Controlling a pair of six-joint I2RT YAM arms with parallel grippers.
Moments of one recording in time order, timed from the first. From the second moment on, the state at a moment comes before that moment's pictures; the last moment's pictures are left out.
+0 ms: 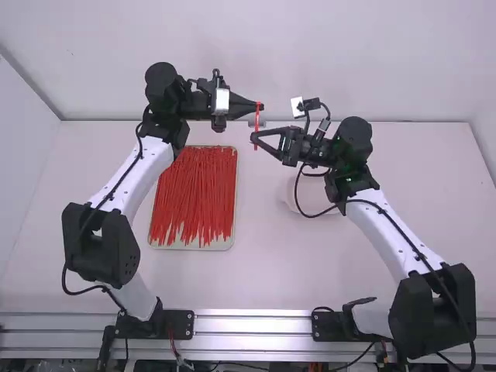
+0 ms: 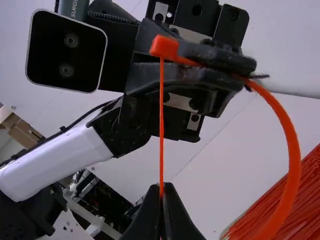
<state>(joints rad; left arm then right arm) -0.18 1.75 1.53 0.45 1.38 0.36 0.29 1.43 1.03 0.56 -1.08 0.89</state>
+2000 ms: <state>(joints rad) -0.19 1.75 1.48 0.51 1.40 0.33 0.27 1.43 1.03 0.64 -1.04 1.09</state>
